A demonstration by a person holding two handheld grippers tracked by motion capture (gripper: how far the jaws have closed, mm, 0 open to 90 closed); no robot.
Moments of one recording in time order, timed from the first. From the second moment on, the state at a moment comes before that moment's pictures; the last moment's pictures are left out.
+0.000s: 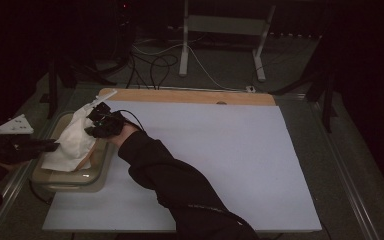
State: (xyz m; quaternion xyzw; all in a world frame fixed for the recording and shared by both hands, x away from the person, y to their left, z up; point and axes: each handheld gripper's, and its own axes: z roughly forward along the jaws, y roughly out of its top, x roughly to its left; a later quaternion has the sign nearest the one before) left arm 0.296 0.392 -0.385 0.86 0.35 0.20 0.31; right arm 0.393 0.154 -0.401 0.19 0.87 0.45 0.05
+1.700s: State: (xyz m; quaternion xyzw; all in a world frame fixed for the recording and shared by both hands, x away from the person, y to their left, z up) left arm 0.321 0.346 -0.422 0.86 0.35 0.12 0.35; right arm 0.395 0.110 -0.433 0.14 0.88 0.45 0.06
